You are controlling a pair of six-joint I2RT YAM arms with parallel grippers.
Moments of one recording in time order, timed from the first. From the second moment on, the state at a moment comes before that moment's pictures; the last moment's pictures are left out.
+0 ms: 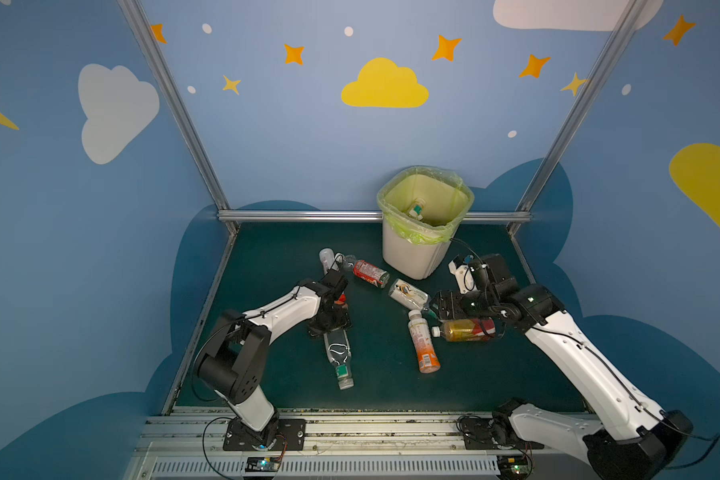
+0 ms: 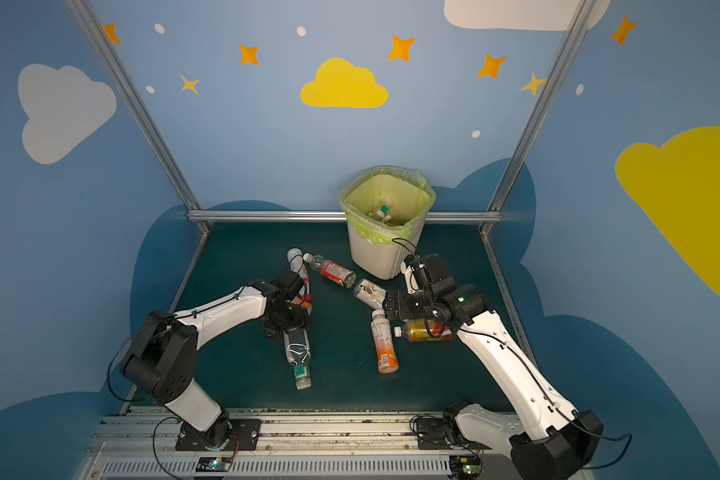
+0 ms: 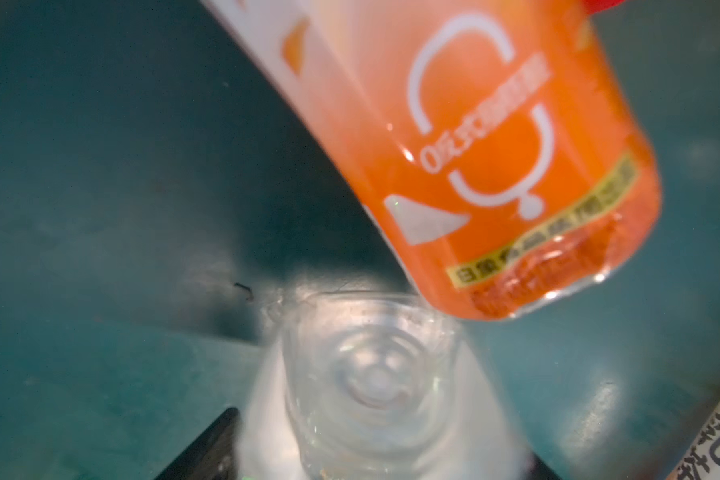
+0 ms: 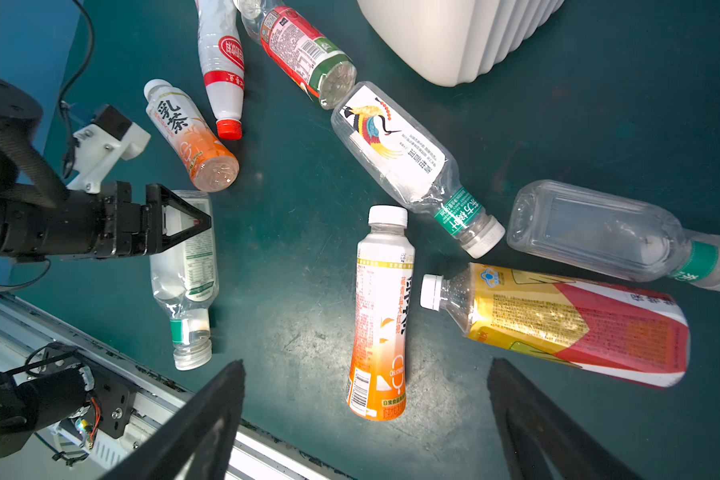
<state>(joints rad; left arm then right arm) -0.49 1.67 1.07 -0.83 0.08 -0.79 0.52 1.14 1.19 -0.99 -0.10 0.34</state>
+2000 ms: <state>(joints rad) -0.49 2.09 2.45 -0.54 0.07 -0.41 0.51 1.07 1.29 -1.02 -0.03 0.38</state>
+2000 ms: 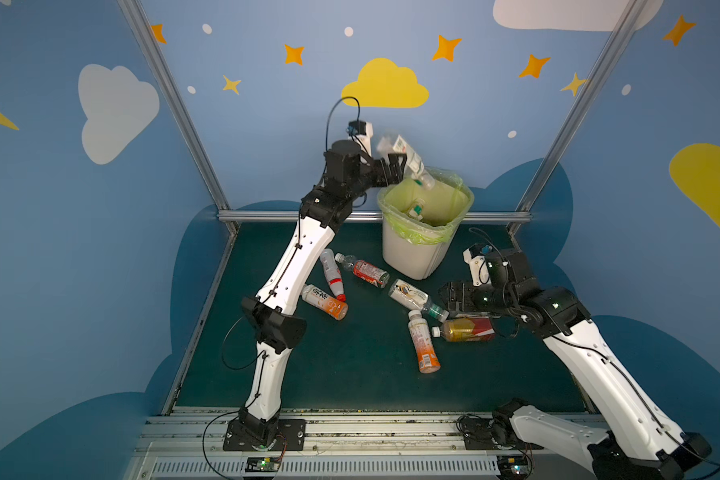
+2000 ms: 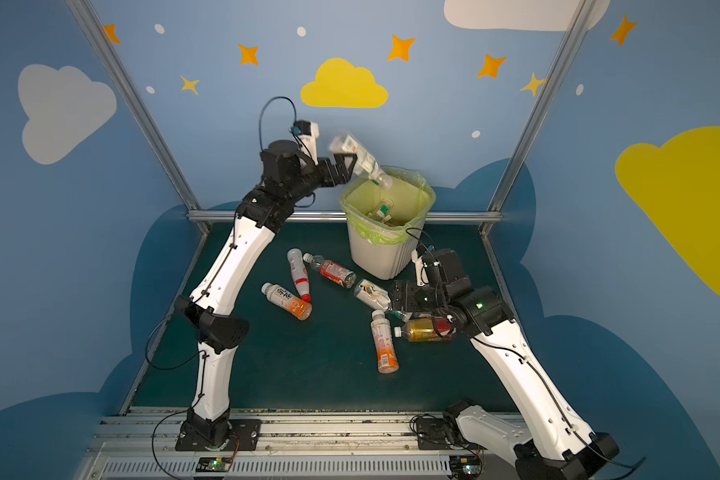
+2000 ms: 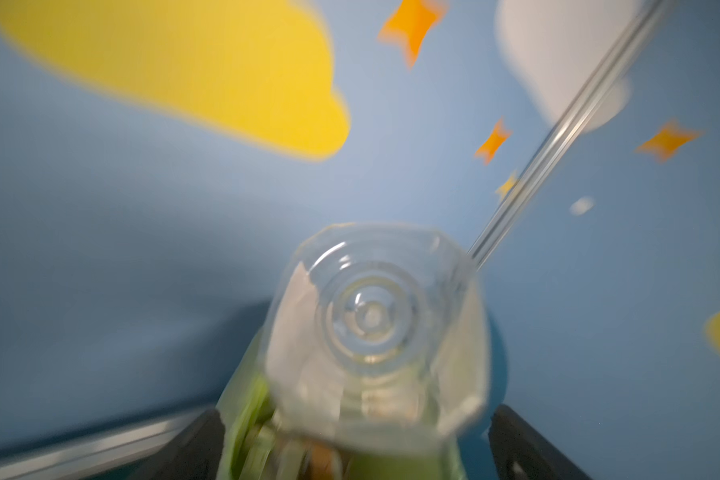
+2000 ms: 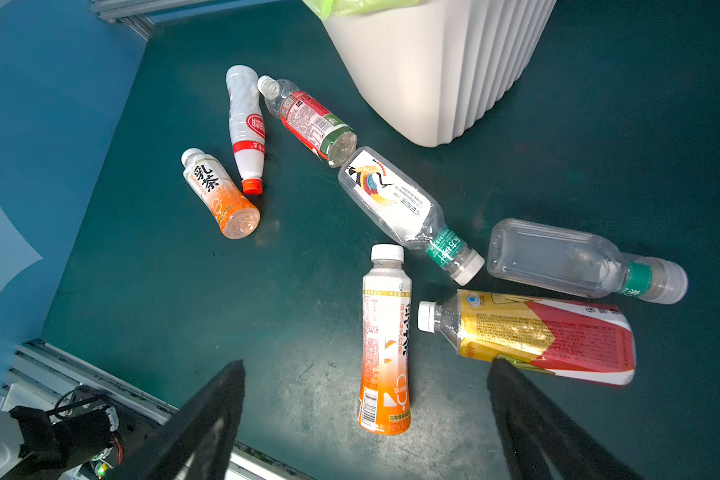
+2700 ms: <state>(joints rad) -0.52 1.36 1.77 -0.81 -0.10 -0.32 0.21 1.00 1.22 -1.08 -0.02 0.52</state>
